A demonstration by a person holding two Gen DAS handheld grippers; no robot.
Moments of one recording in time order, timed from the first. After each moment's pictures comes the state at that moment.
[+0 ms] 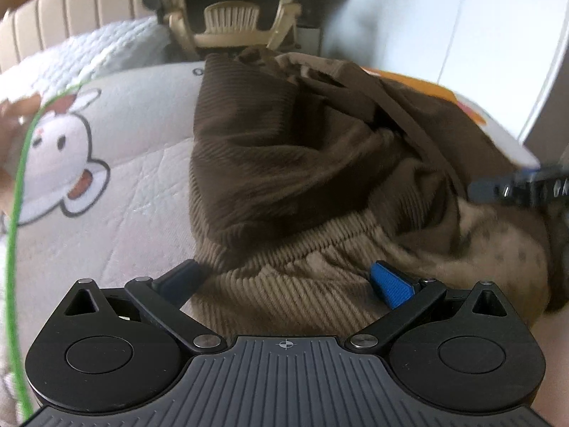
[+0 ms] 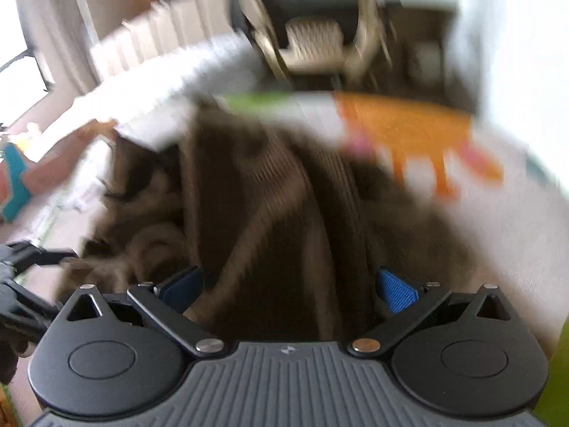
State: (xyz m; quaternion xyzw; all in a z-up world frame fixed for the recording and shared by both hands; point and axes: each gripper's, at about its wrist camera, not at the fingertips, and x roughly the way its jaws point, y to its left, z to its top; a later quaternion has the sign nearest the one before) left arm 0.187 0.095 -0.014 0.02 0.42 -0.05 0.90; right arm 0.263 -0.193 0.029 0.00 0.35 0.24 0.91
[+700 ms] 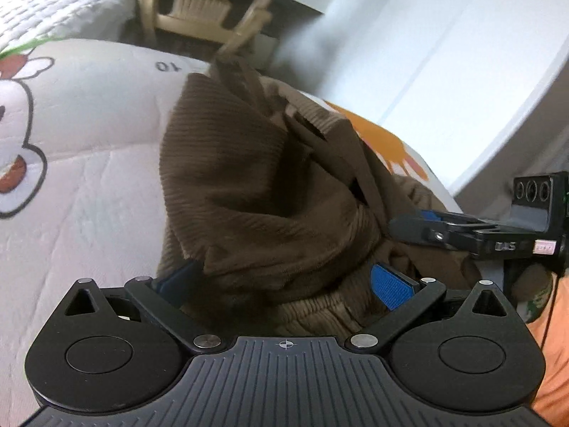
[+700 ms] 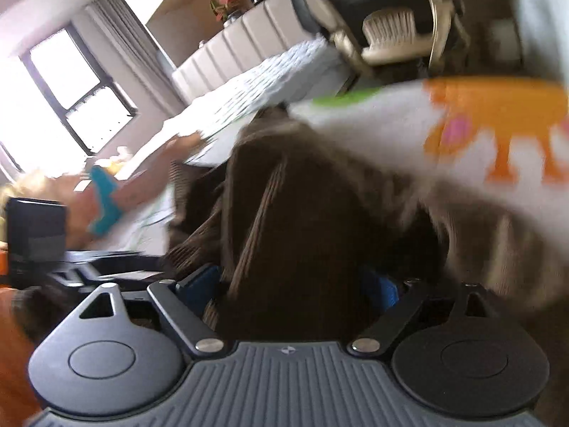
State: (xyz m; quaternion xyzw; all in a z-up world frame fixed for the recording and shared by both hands) left arm 0.206 0.130 -0.007 -0.15 0.41 -0.17 0.88; right arm 0.265 -0.202 -0.013 0.14 0.41 0.39 0.81
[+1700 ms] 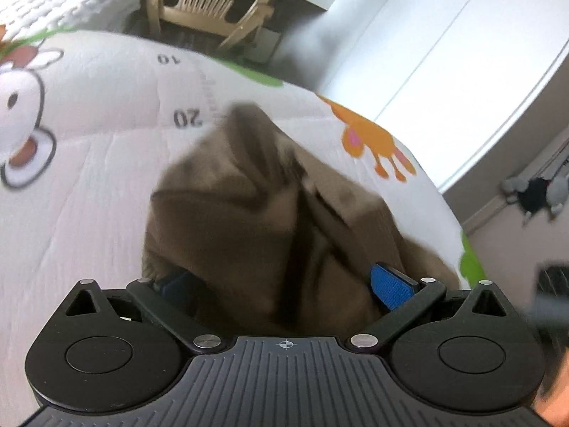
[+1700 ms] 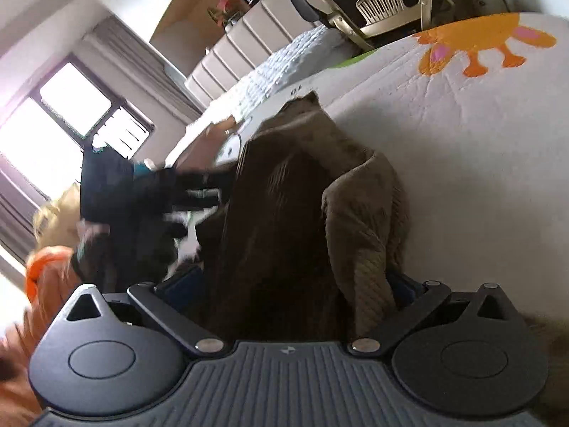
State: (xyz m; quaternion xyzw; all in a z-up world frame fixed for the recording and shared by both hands) left arm 0.191 0.129 0.014 -0.17 0.42 -0.16 0.88; right arm 0.168 -0.250 0.003 0.18 0.41 0.37 0.81
